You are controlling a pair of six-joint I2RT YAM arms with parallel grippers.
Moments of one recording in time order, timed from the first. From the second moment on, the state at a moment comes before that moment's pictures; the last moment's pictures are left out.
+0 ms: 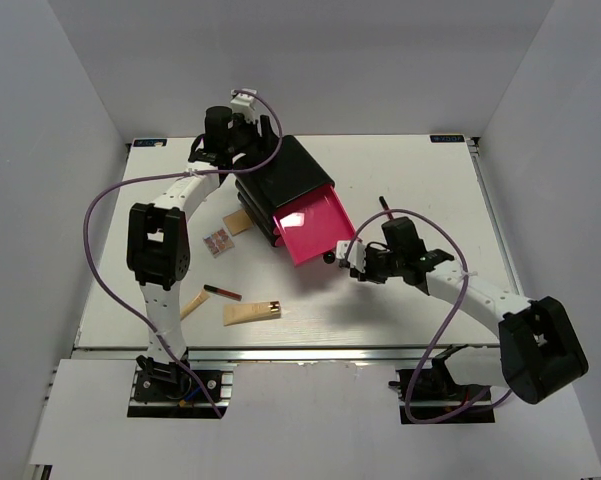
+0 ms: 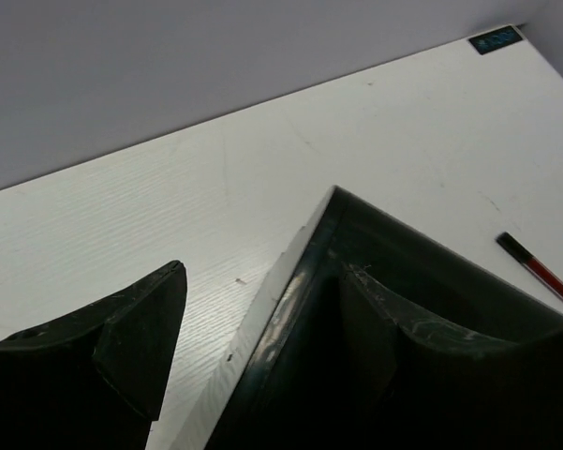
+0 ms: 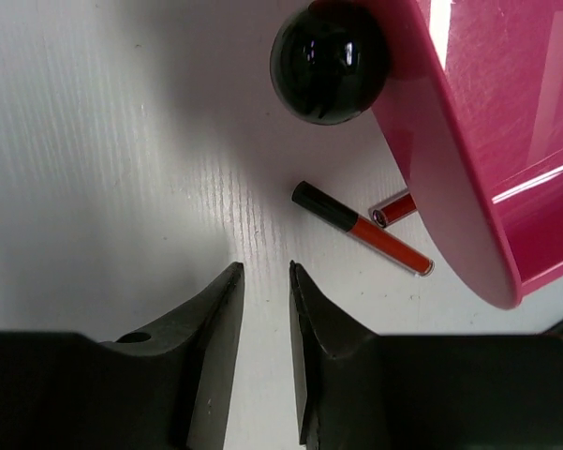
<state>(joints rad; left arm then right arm) -0.24 2.10 1.74 0.08 0.33 -0.10 0.51 1.27 0.67 -0.25 -0.48 -0.96</state>
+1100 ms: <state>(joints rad) -0.17 2.09 1.67 0.20 0.48 -0.27 0.46 1.41 0.85 -0.13 -0.49 -0.96</state>
